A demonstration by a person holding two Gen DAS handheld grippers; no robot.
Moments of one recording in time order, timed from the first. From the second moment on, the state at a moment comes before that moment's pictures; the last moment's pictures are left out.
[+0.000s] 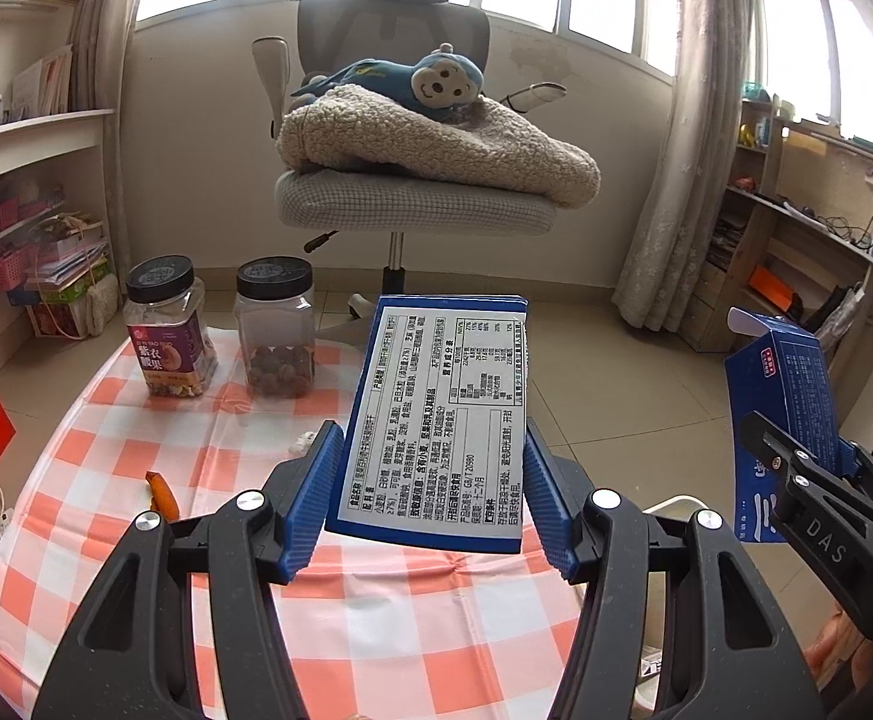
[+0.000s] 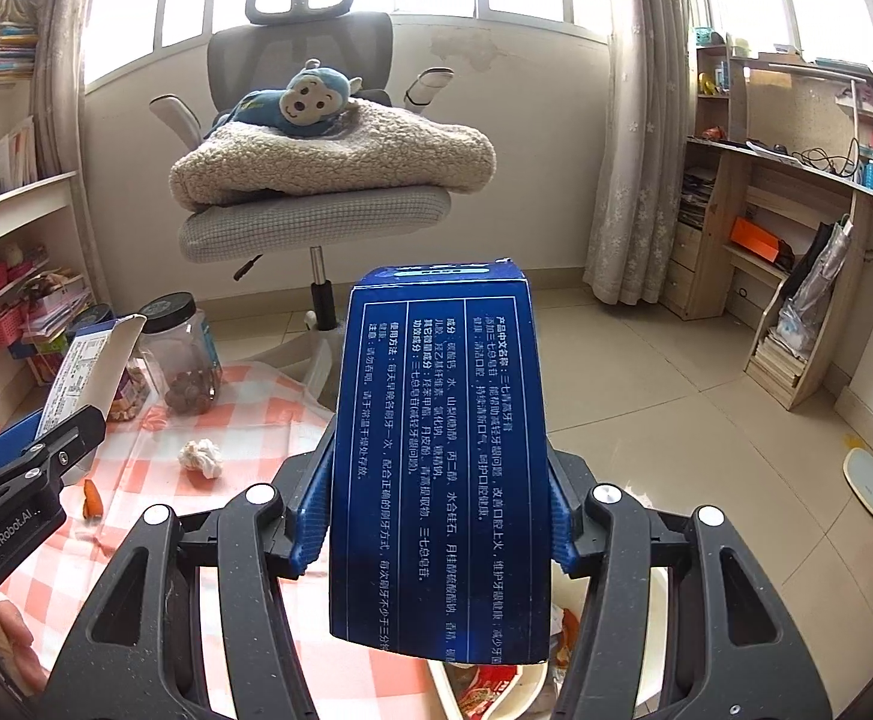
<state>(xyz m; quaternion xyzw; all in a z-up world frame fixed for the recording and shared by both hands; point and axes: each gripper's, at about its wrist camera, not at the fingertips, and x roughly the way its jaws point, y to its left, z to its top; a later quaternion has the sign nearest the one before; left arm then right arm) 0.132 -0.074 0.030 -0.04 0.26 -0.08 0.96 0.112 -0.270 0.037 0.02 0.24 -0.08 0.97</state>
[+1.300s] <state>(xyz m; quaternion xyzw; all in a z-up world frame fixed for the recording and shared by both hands) 0.136 -0.262 -0.027 -0.01 0.35 -0.25 0.90 0.066 -0.431 0.016 0.09 0.26 -0.23 0.93</state>
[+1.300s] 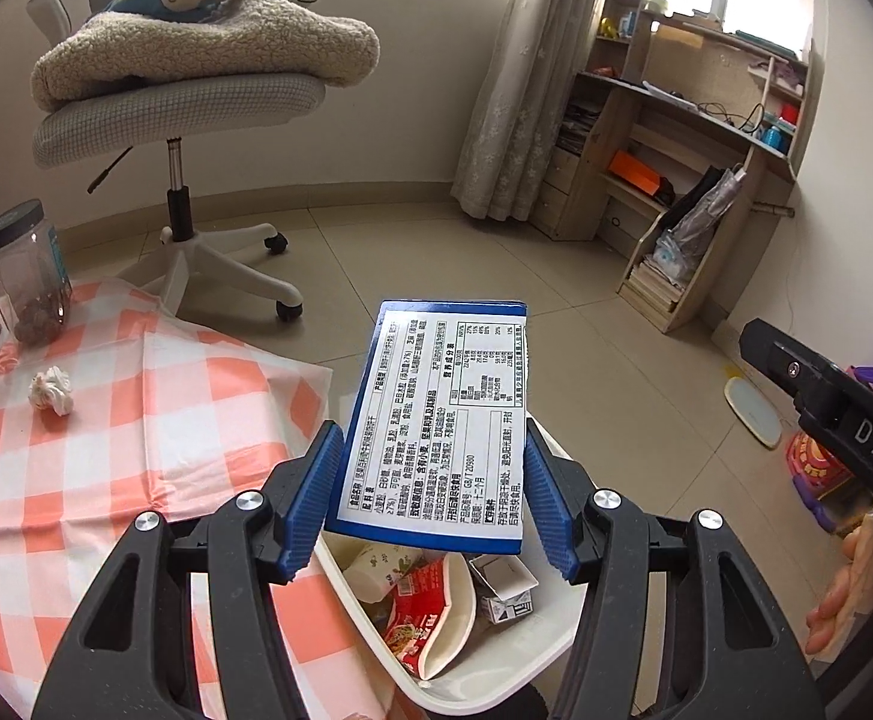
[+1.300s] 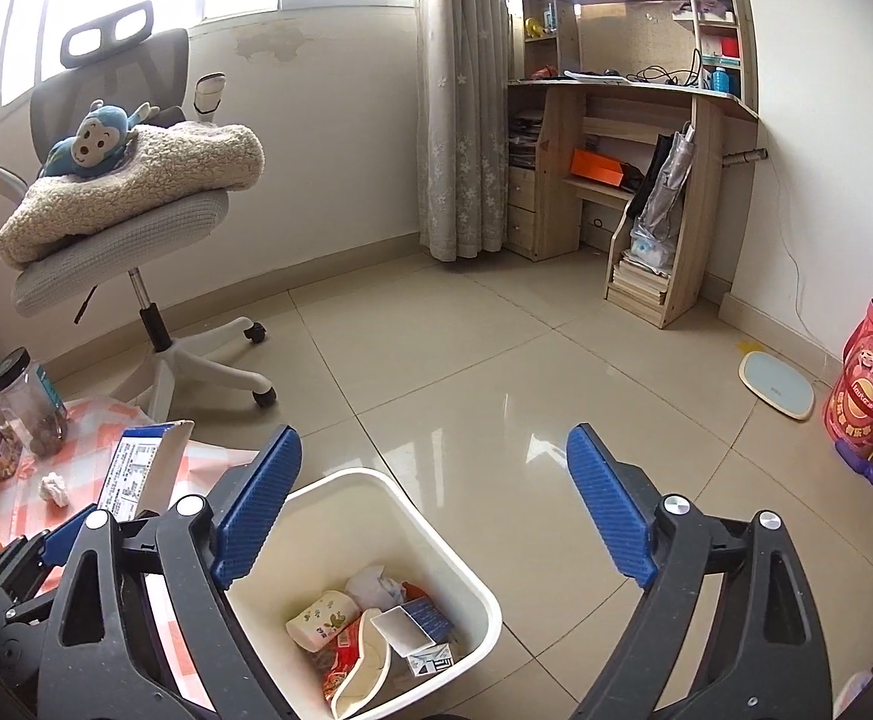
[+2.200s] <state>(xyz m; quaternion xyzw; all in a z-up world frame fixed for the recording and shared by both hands) 0.139 -0.196 0.003 -0.03 0.30 -0.14 0.94 0.085 -0.367 0.024 -0.01 0.24 -0.24 0.94</state>
